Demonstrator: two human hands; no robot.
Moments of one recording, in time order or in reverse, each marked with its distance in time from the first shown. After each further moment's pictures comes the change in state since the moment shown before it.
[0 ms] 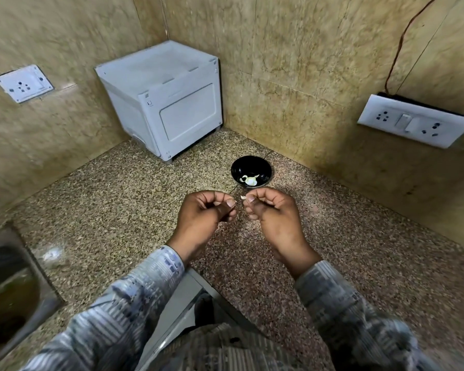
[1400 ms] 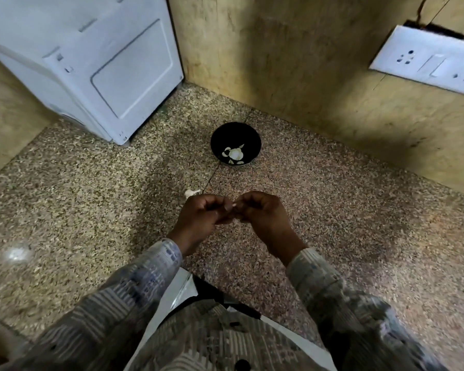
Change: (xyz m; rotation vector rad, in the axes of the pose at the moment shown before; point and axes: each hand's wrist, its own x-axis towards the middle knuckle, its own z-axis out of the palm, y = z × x) left_hand 0.112 -0.100 -0.022 0.081 -0.282 -0.362; right_hand 0.078 0.100 0.020 -0.253 0.084 0.175
